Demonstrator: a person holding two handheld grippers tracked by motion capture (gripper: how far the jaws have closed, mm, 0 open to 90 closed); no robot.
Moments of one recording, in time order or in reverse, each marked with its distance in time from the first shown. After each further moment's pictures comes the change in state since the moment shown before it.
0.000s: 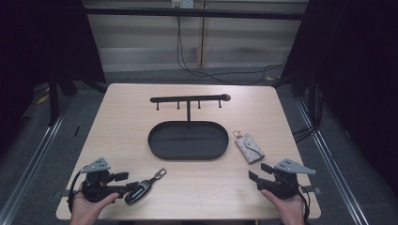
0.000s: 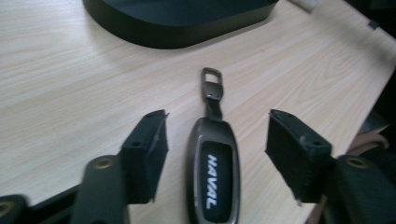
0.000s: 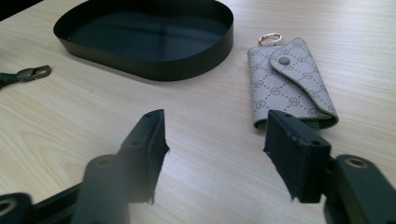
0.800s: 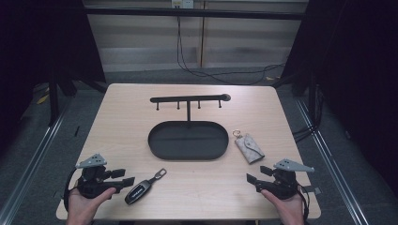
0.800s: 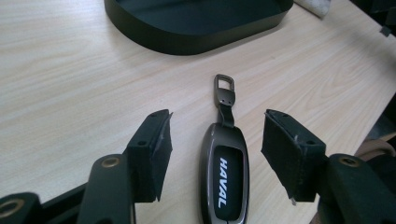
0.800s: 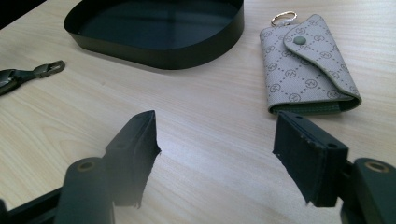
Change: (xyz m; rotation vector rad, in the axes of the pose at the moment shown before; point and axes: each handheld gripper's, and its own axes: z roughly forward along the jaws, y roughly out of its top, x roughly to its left) left arm 0.000 0.012 -0.008 0.033 0.057 -0.020; right arm -0.002 0.000 0.001 0.060 0.055 0.062
